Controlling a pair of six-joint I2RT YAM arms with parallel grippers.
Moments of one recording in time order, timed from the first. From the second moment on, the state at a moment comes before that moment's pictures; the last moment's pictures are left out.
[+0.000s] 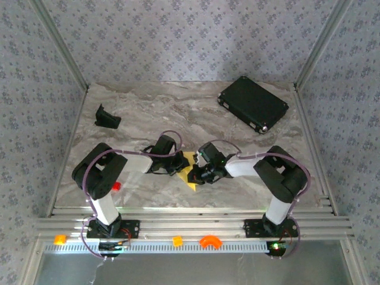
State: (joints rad) left arm -0.66 1.76 0.73 0.15 0.44 -1.13; right arm 0.78 1.73 0.73 0.02 -0.57 0.85
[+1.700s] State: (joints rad) left arm -0.74 1.68 0.61 0.26 0.27 -1.31; right arm 0.75 1.68 0.74 -0.02 -0.56 0.87
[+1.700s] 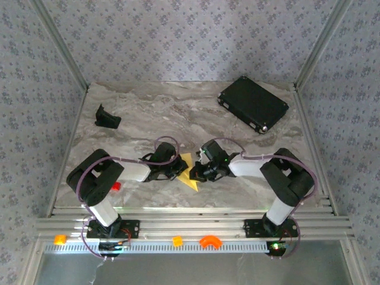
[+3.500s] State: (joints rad) left arm -0.44 1.71 0.72 0.00 0.54 -0.94; right arm 0.75 1.70 0.57 0.29 -0.57 0.87
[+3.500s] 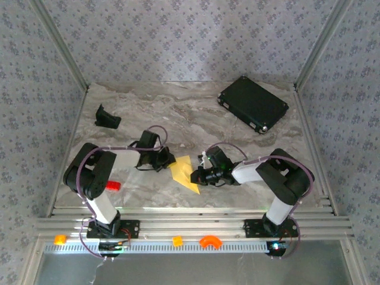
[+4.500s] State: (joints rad) left arm -0.62 1.69 0.76 0.00 0.47 -0.99; right arm 0.75 1.69 0.58 0.25 -0.58 0.87
